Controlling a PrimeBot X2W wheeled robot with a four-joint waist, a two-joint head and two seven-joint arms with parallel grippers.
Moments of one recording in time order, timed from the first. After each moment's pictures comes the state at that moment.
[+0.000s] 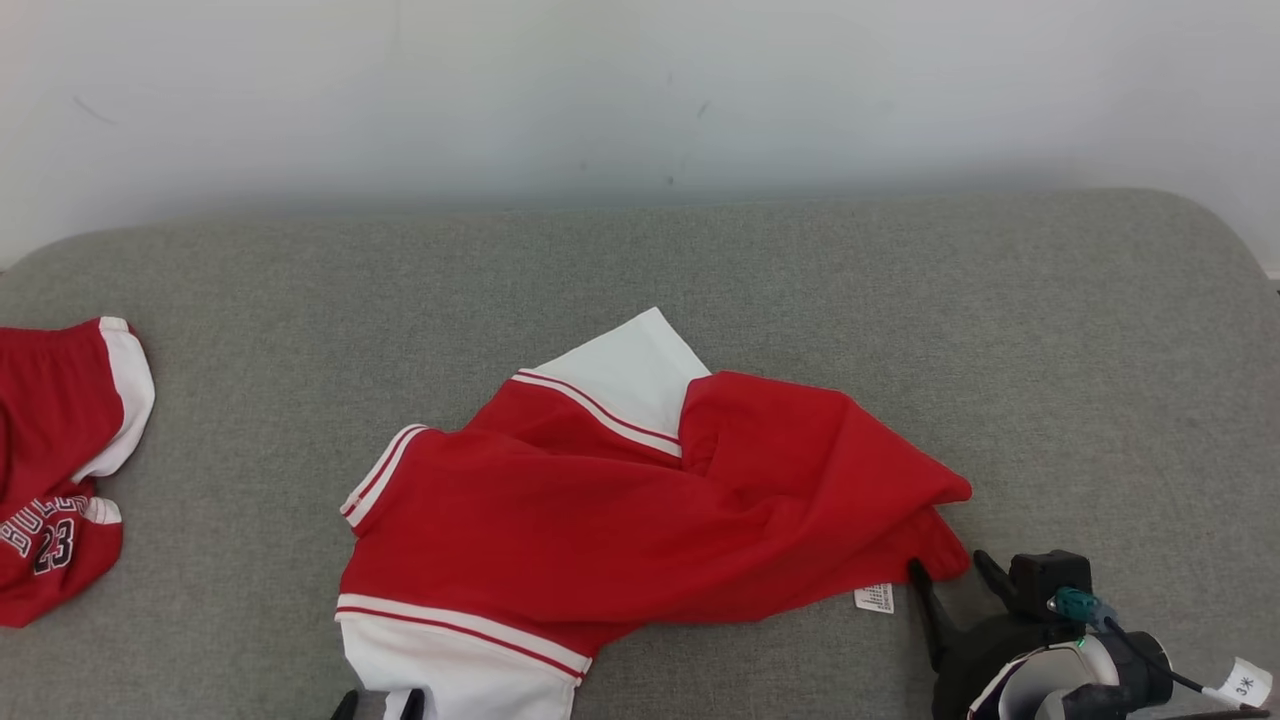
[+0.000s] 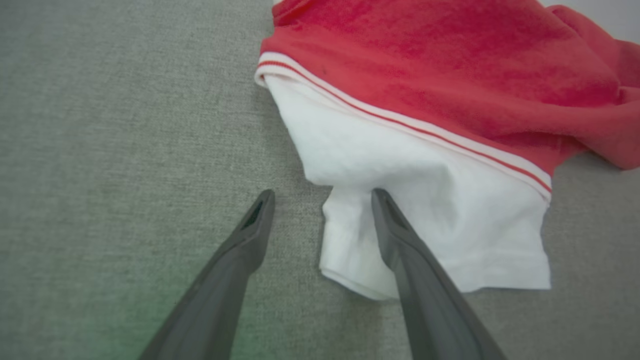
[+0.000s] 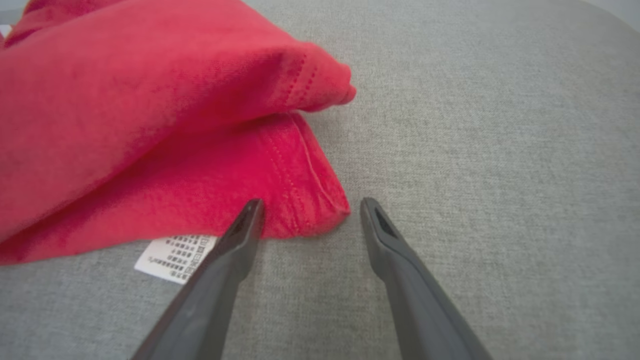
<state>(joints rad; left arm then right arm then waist) -0.14 0.09 -0.10 0.52 -0.24 -0.13 -0.26 -0.39 -0.20 0.31 0.80 0.20 0.13 -0.21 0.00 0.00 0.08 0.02</state>
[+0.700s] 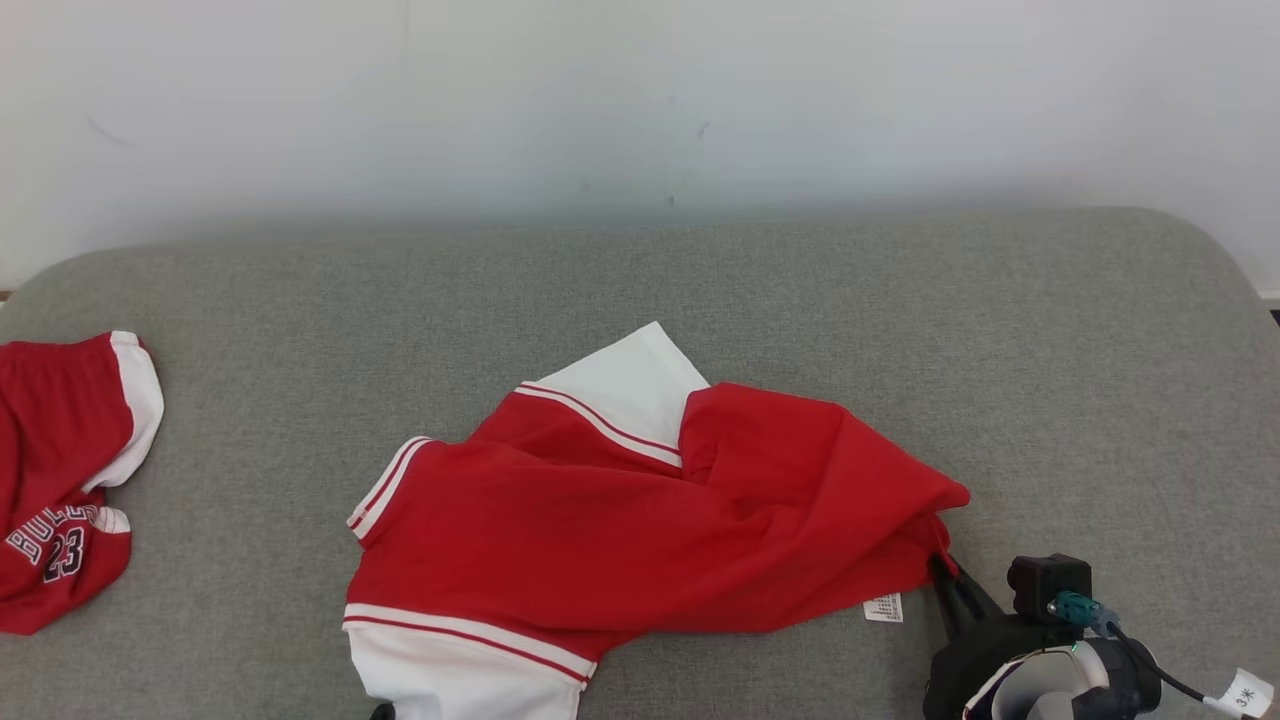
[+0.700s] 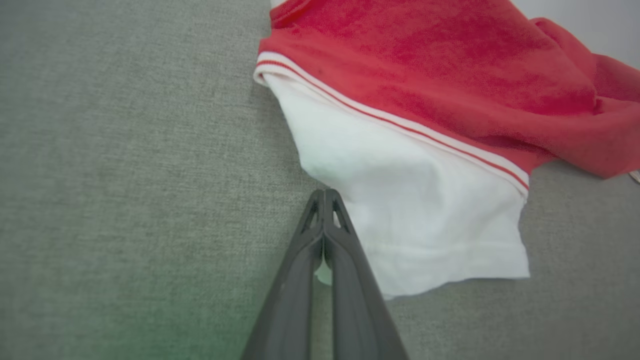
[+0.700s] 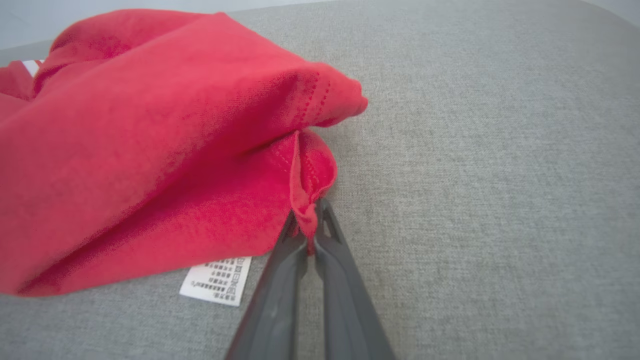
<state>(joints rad) -0.12 0.11 -0.16 0.53 -0.32 -0.13 -0.26 -0.43 -0.18 0.35 0.89 0.28 0.13 -0.26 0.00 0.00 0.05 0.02</state>
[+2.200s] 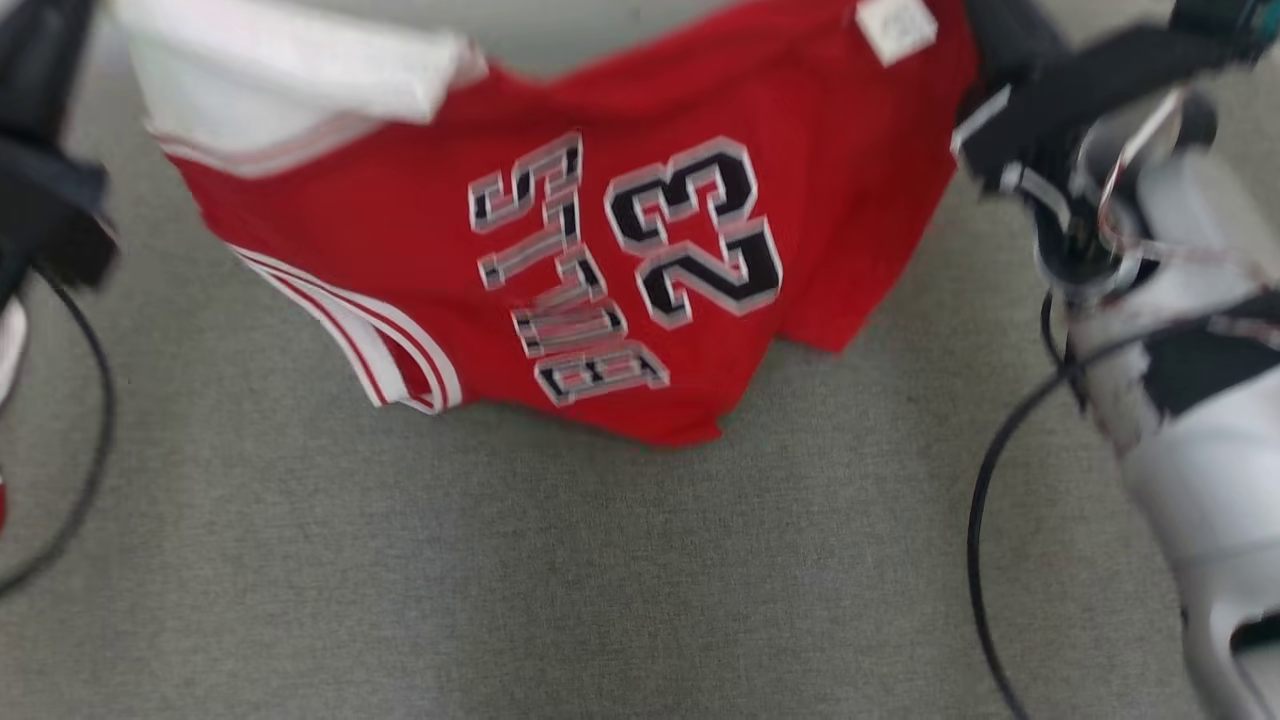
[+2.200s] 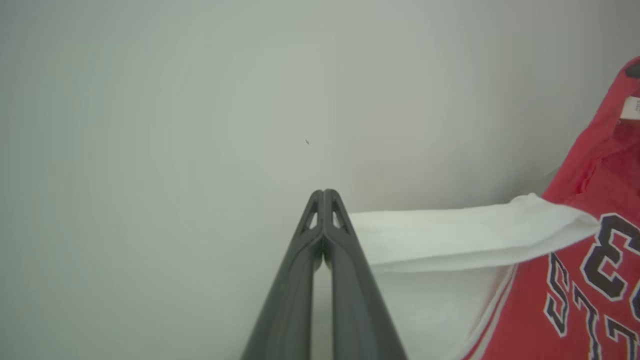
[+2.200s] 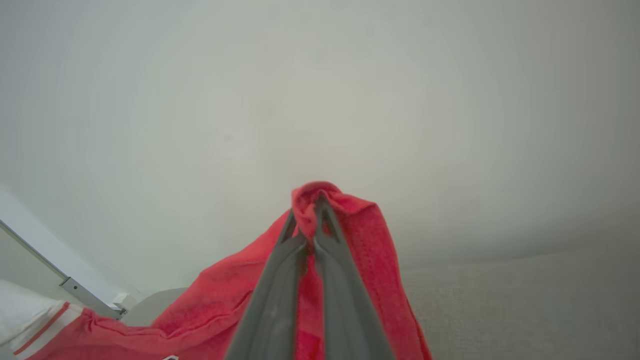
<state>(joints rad) -0.99 0.59 -0.36 0.17 -0.38 -0.13 -0.03 -1.04 -0.28 0.46 0.51 0.80 0.13 0.03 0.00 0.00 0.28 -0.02</state>
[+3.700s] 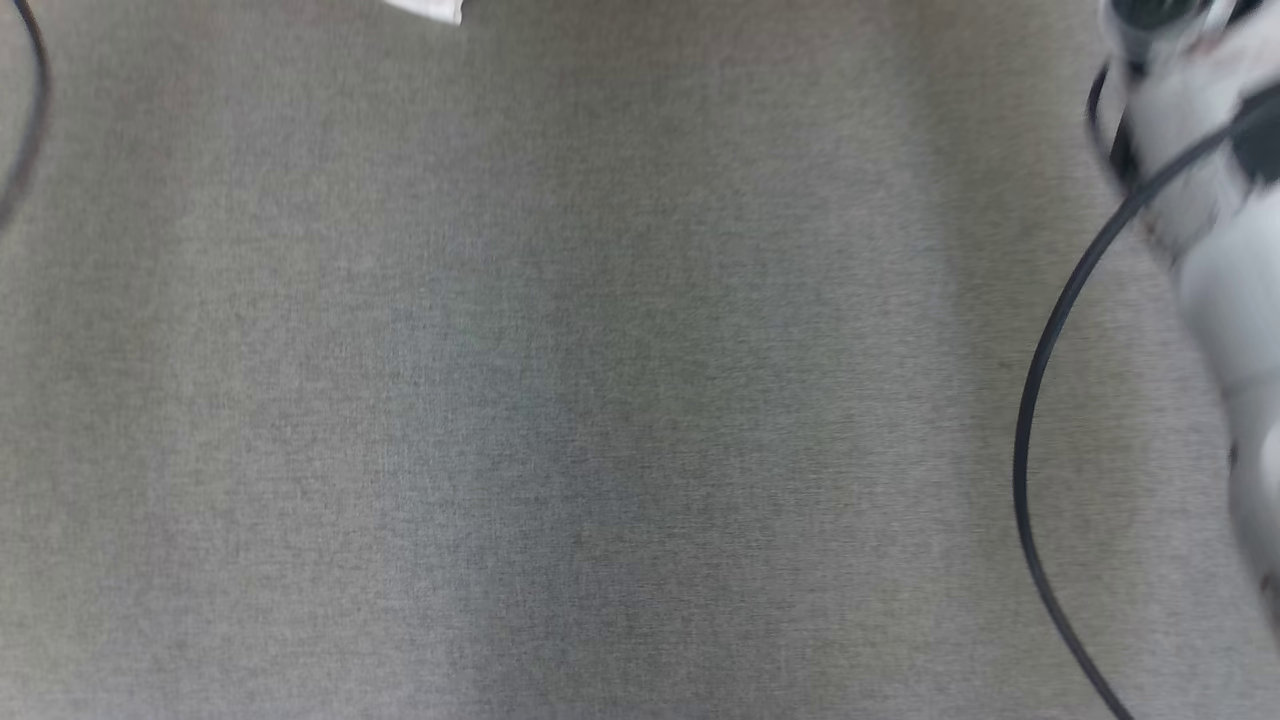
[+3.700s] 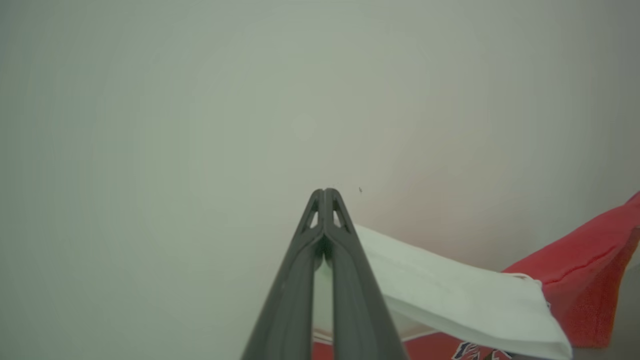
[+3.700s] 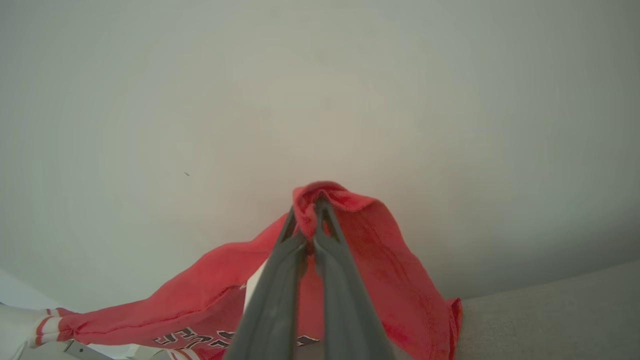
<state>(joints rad) -1.57 0.52 -0.63 0.62 -0.63 -0.10 -0.25 -1.50 -0.24 0.50 0.91 0.96 0.13 -0.07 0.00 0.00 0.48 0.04</state>
